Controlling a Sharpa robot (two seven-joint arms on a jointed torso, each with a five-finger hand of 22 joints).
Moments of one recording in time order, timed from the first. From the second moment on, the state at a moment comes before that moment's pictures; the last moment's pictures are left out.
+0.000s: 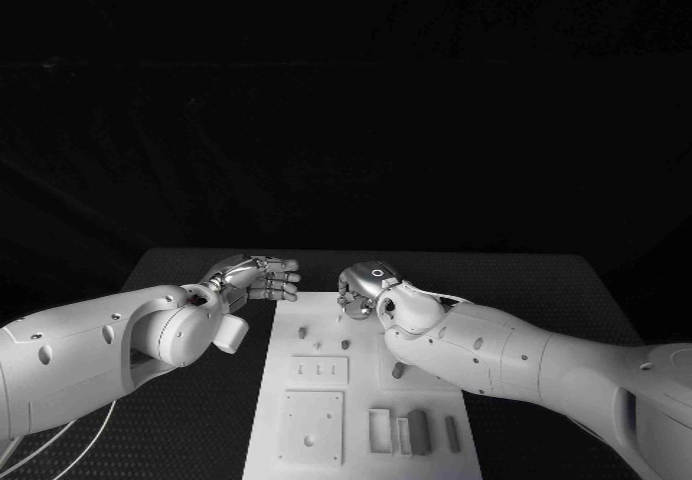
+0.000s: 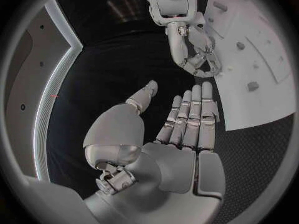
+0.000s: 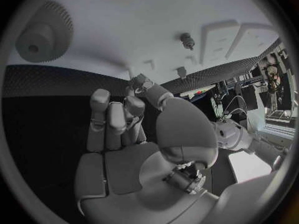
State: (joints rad) left arm 1.34 -0.83 -0.19 1.41 -0.04 -0.21 0.18; left_hand 0.97 -0.03 0.45 -0.26 0.05 0.64 0.18 0.35 0.45 0.92 0.20 0.14 0.13 0.86 0.15 0.36 0.62 0.07 0.88 0.05 0.20 0.69; right arm 1.19 -0.28 -0.15 0.92 -1.70 -0.47 -0.23; right_hand 1.10 -0.04 0.60 -0.29 0.07 0.99 0.08 0.34 0.51 1.27 -0.03 1.09 1.01 1.27 -0.12 1.45 1.05 0.23 1.16 -0.05 1.01 1.31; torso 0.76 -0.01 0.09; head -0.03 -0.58
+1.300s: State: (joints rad) left arm 1.34 -0.82 -0.19 1.41 -0.04 -0.21 0.18; left_hand 0.97 -0.03 0.45 -0.26 0.05 0.64 0.18 0.35 0.45 0.92 0.20 0.13 0.13 0.86 0.15 0.36 0.62 0.07 0.88 0.05 0.20 0.69; right arm 1.18 -0.25 -0.15 0.89 -1.69 -0.46 -0.23; right_hand 1.10 -0.05 0.60 -0.29 0.08 0.99 0.08 0.34 0.51 1.27 -0.03 1.09 1.01 1.27 -0.12 1.45 1.05 0.23 1.15 -0.05 1.01 1.31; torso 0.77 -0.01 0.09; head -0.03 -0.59
